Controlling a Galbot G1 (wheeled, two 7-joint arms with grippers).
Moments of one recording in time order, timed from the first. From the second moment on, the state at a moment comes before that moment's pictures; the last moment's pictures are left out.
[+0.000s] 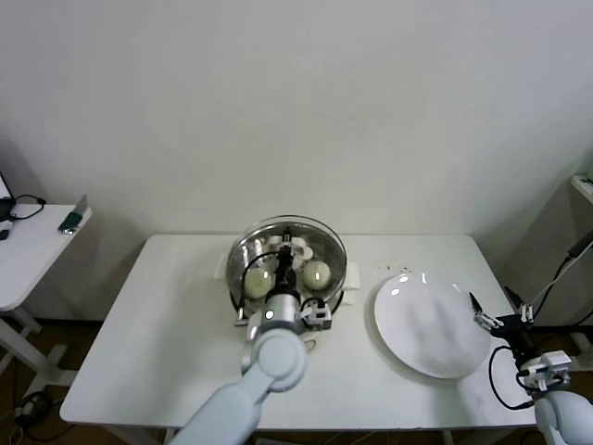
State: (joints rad) left arm 0.85 -1.36 0.19 -1.77 1.46 0.74 0.27; right arm -1.31 1.09 0.80 1.47 0.32 0.16 -0.30
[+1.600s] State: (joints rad) left arm 0.85 -1.33 0.18 -1.75 1.37 0.74 0.26; right arm -1.26 1.08 0.79 1.46 0.29 0.12 -0.29
